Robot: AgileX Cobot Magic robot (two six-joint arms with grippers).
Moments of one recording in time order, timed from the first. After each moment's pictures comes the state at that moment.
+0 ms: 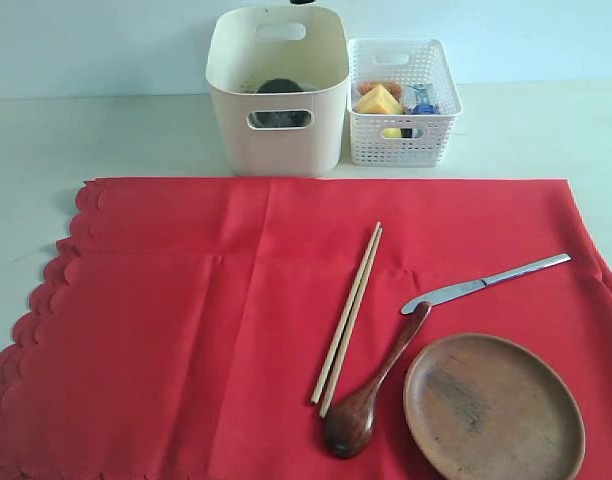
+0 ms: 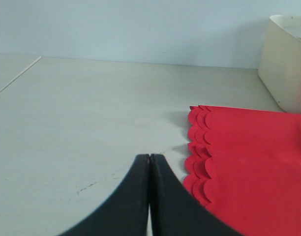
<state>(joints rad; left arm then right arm) 0.06 0.01 0.00 0.07 0.32 -0.08 0.42 2.02 -1.77 0.36 0.41 -0.31</state>
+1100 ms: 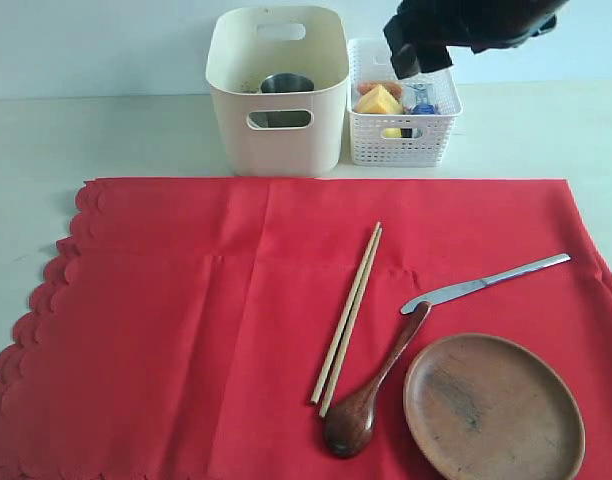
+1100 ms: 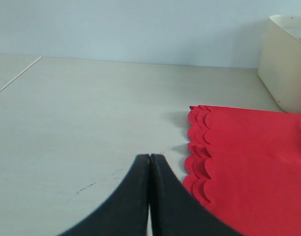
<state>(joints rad) 0.06 0.01 0.00 0.07 0.32 -0.08 0.41 1.56 -1.30 -0.02 0.71 -0.01</state>
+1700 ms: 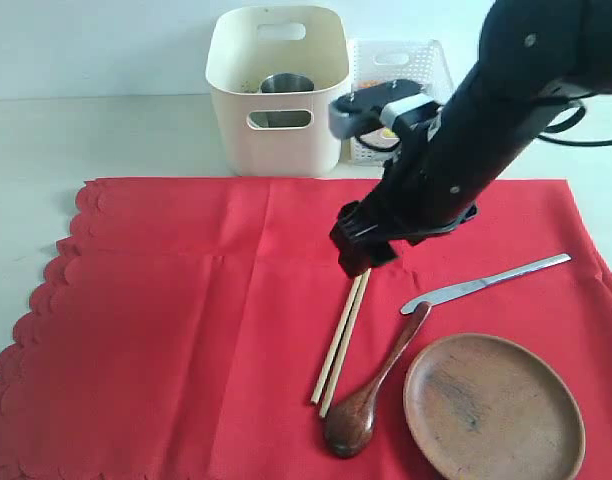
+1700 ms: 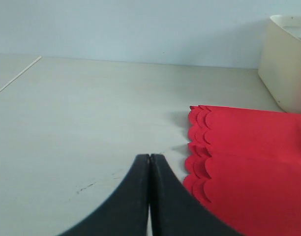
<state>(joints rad) 0.06 0.01 0.00 0.07 0.32 -0.08 0.53 1.70 -1.06 0.25 0.75 -0.22</state>
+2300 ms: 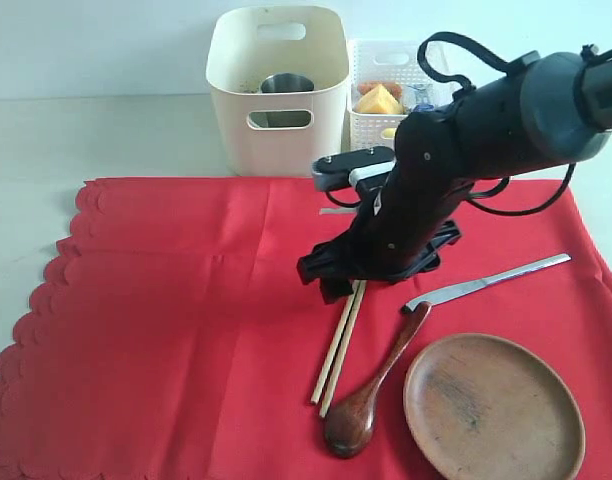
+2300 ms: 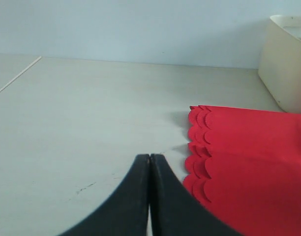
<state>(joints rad) 0.06 0.01 0.00 0.07 0.32 -0.08 0.59 1.95 -1.06 0.11 0.50 0.15</state>
